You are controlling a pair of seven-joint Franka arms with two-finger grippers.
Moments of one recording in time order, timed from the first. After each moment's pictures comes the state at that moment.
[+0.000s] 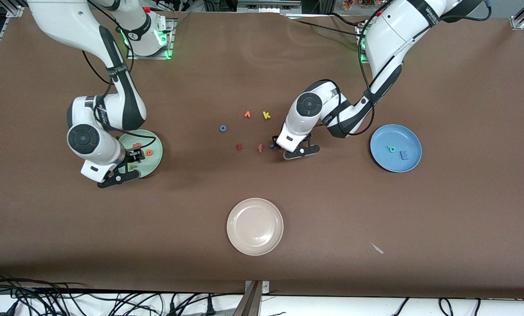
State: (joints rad) left arm -0.19 0.70 -0.53 -1.89 0.35 2.50 -1.17; right arm 0.40 0.45 -0.28 -1.87 -0.01 2.14 -0.17
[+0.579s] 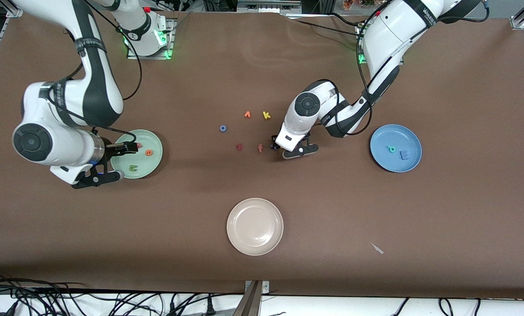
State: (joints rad) left arm -0.20 0.71 -0.52 -1.89 0.35 2.50 -1.17; right arm 0.39 0.42 -0.29 -1.54 0.08 1.69 -0.11
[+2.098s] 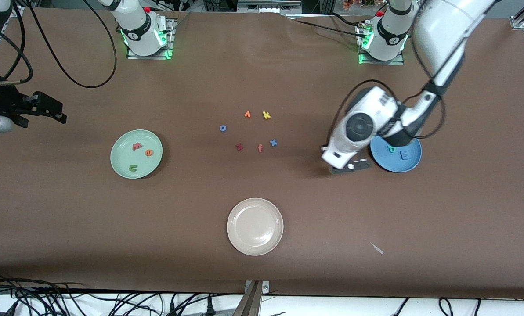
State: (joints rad) left arm 0.22 0.56 -0.65 -1.84 0.35 1.99 -0.73; right arm 0.02 0.09 0.01 -1.52 0.03 1.60 -0.10
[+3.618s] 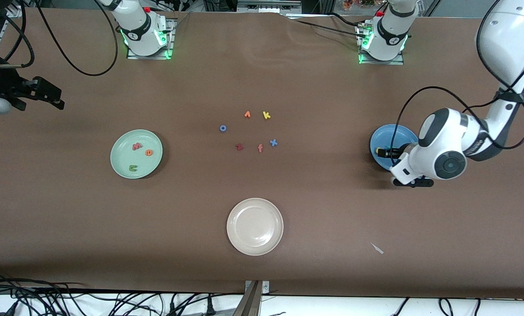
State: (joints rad) left arm 0.47 0.60 -0.67 -1.71 0.35 1.72 -0.33; right arm -0.03 -0.03 0.04 -1.67 0.01 1.64 -0.04
